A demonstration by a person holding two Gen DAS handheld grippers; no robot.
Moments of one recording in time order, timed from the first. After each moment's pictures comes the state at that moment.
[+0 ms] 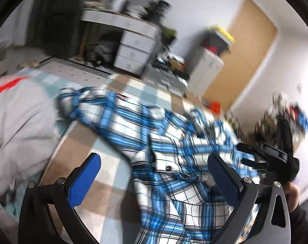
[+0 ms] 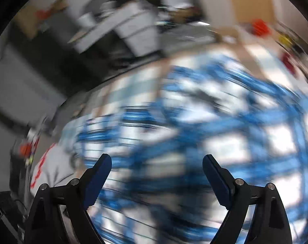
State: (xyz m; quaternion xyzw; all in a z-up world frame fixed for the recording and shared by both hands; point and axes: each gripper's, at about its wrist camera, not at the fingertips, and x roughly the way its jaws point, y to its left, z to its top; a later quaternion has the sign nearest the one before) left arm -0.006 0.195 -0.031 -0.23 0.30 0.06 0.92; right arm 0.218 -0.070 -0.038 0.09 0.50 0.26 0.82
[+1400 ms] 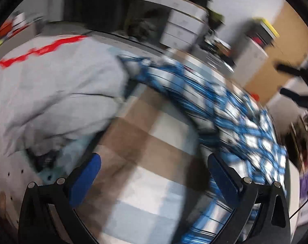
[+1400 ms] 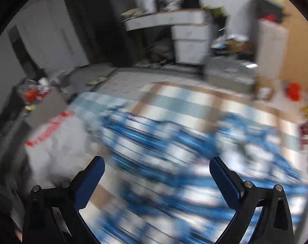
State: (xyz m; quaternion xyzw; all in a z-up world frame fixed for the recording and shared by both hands) left arm -0.067 0.243 -0.078 -0.29 0.38 0.22 0.85; right arm 0.197 0.176 0.055 -0.10 0.45 0.44 0.77
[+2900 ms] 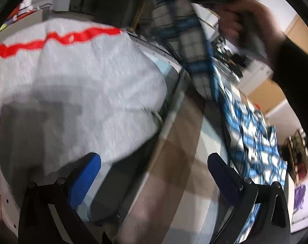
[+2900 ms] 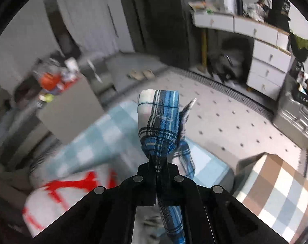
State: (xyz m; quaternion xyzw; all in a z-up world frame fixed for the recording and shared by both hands) left arm -0.078 0.318 -0.096 -0.33 0.36 0.20 0.85; right arm 0.153 0.464 0.039 -0.15 0.36 0.57 0.72
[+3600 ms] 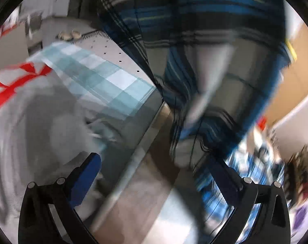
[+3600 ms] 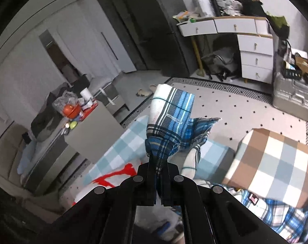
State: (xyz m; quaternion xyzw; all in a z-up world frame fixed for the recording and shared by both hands) left arm 0.083 0.341 -0.092 -0.35 0.35 0.23 0.84; right arm 0.159 0.375 0.084 -0.04 0.41 0.55 0.72
